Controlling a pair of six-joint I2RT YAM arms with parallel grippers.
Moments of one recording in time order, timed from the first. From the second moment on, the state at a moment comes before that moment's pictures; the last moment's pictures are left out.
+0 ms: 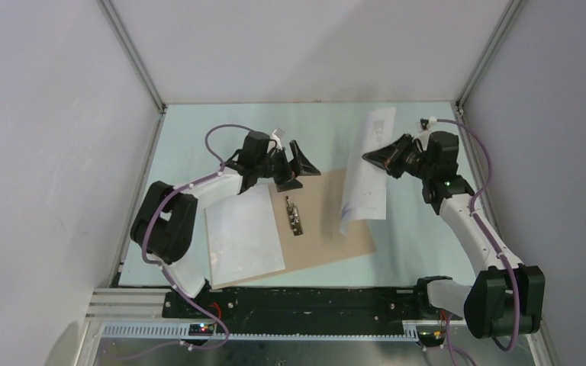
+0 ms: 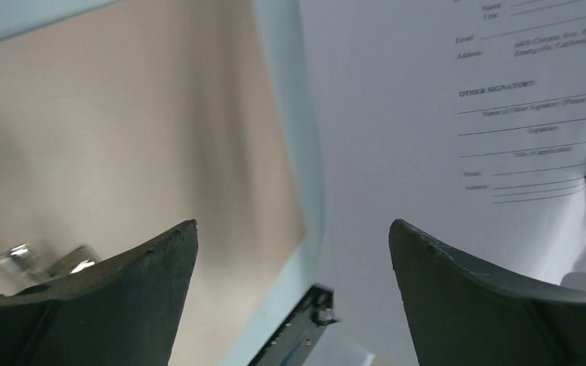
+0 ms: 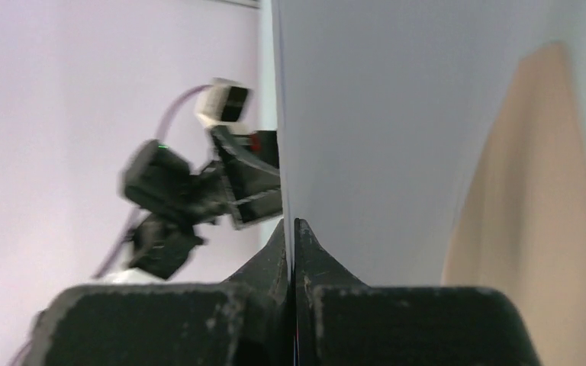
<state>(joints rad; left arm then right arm) -0.47 1.71 1.07 -0.03 0.55 -0.87 0.10 1.17 0.84 -0.06 -0.59 0.95</state>
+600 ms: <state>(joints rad) -0.42 1.69 0.81 1.27 0.67 -1.74 0.22 1.20 1.08 0.26 -0.68 1.40</state>
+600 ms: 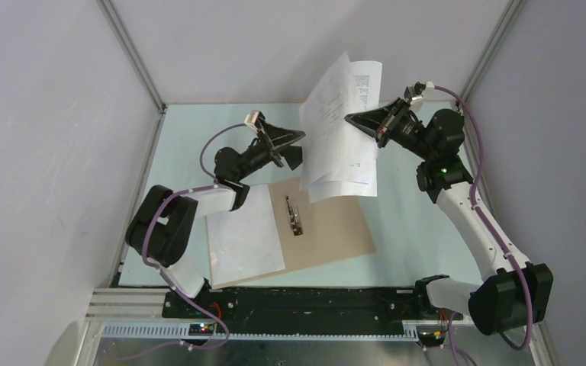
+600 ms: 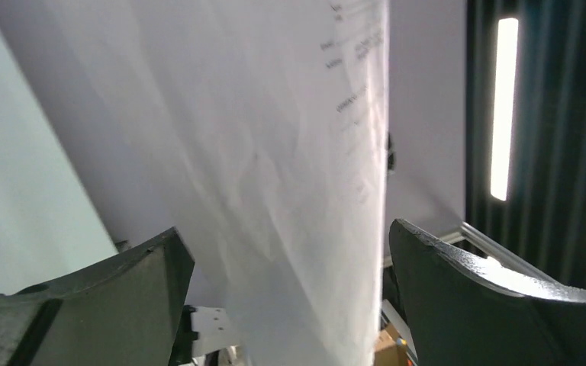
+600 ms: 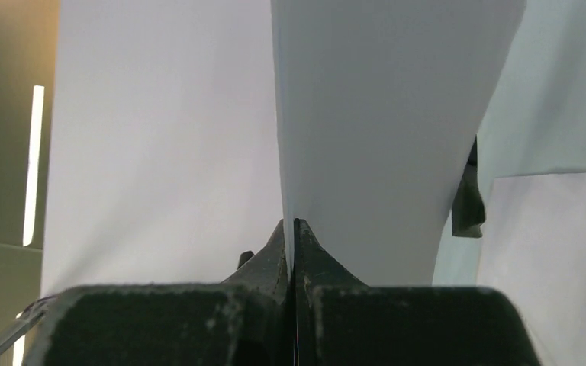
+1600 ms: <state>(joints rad) -0.39 1.35 0.72 1.16 0.71 -1.68 0.30 1.21 1.27 -0.24 -0.69 0.97</state>
